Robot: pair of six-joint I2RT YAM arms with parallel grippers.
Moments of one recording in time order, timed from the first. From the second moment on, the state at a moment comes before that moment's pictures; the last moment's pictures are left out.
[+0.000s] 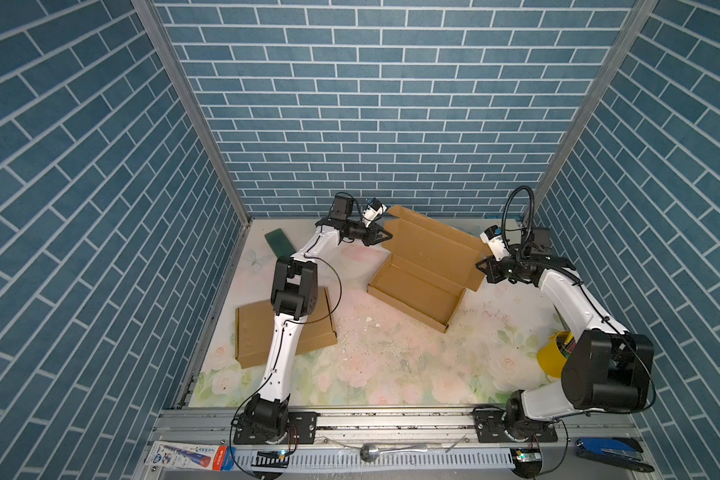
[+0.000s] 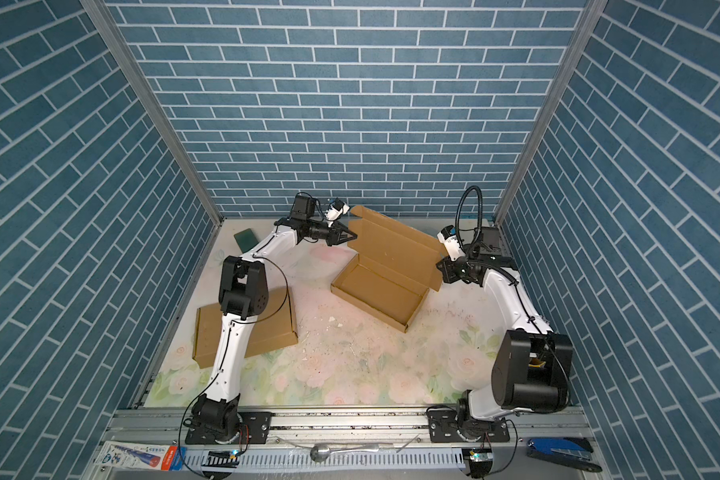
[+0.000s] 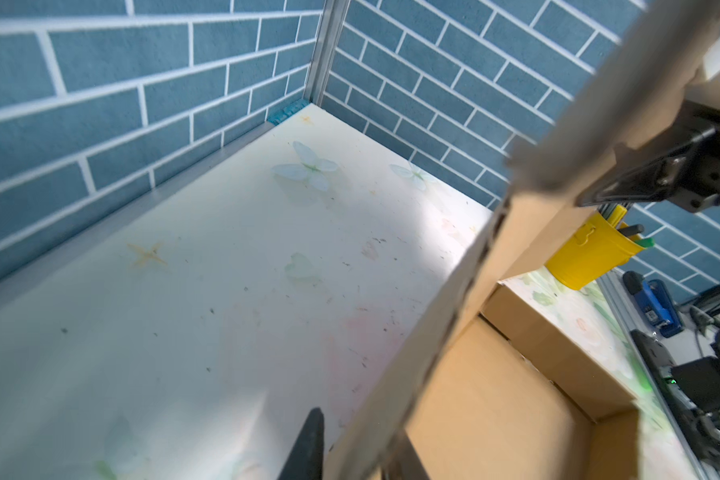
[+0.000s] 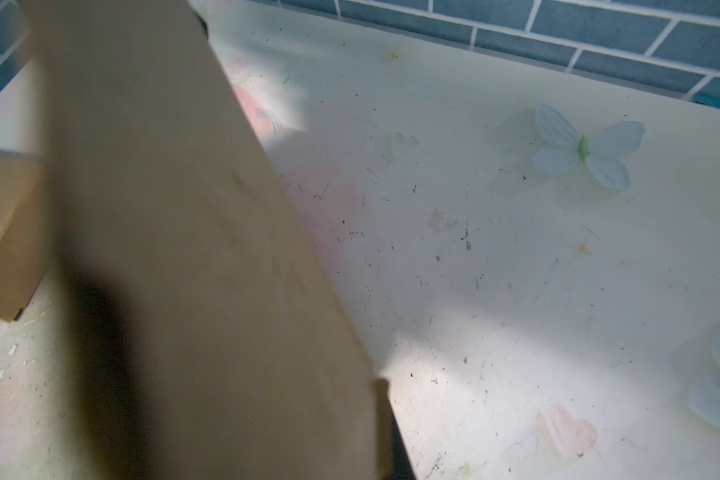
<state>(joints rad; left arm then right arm) -0.28 2.46 2.14 -0.38 1.02 0.23 -0.01 1.48 1.16 -0.57 -0.51 -0.35</state>
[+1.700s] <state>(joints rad) -0.52 2.00 0.96 0.90 0.10 -0.19 0.27 1.44 0.67 0.46 0.05 0.23</state>
